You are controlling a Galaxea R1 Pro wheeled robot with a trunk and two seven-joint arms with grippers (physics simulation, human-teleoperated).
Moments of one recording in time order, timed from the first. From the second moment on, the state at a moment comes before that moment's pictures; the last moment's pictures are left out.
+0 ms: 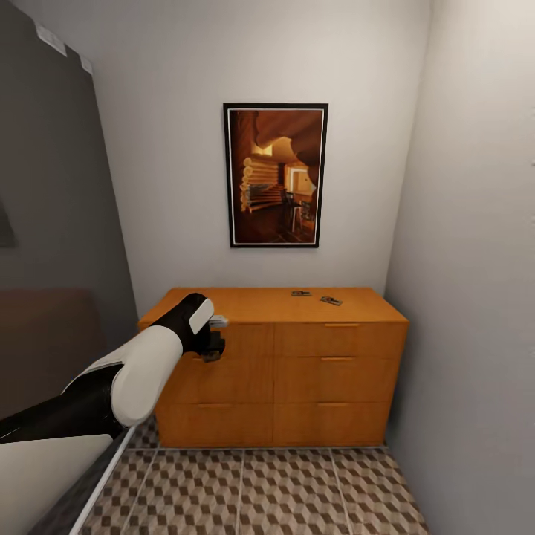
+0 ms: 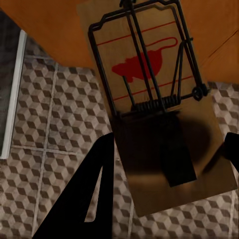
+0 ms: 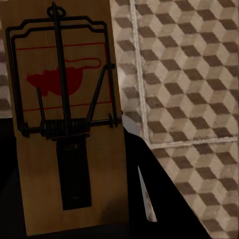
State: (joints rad) left arm -1.28 -0.17 0.30 -0.20 0.01 0.98 0.44; right arm 0.16 -0.07 0.13 -0.02 -0.27 -0.61 0.10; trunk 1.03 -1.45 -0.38
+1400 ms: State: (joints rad) left arm -0.72 -0.09 0.28 0.04 -0.25 -0.10 0.19; right arm -0.07 -0.12 0.13 -0.25 -0.24 -0.62 0.10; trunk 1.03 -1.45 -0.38
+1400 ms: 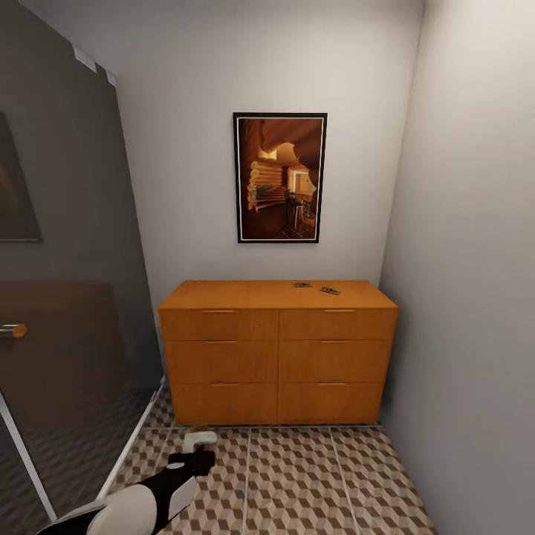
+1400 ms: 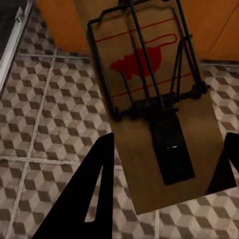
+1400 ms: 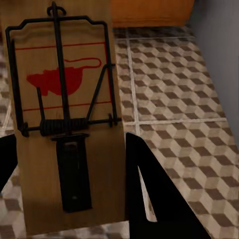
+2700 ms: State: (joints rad) left arm -0.38 -0.01 0.29 -0.01 -0.32 -0.75 0.19; right arm -0.43 -0.07 0.14 -0.36 0.04 -0.42 -0.05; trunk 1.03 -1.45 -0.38
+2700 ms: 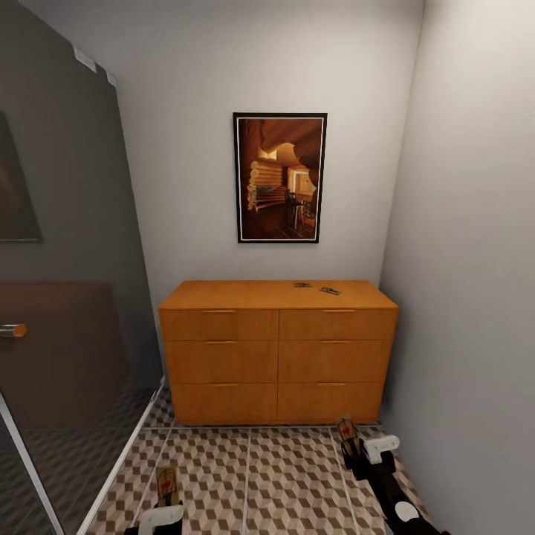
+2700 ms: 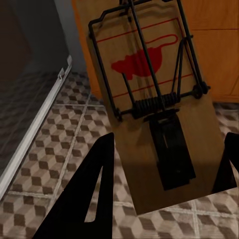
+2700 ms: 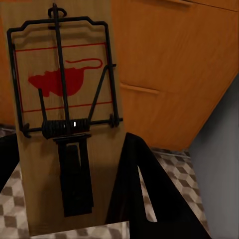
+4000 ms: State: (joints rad) left arm -0.50 -0.06 0.31 -0.30 -0.32 -0.21 0.18; right arm -0.39 -0.05 0.13 -0.35 0.03 -0.61 -0.40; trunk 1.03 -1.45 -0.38
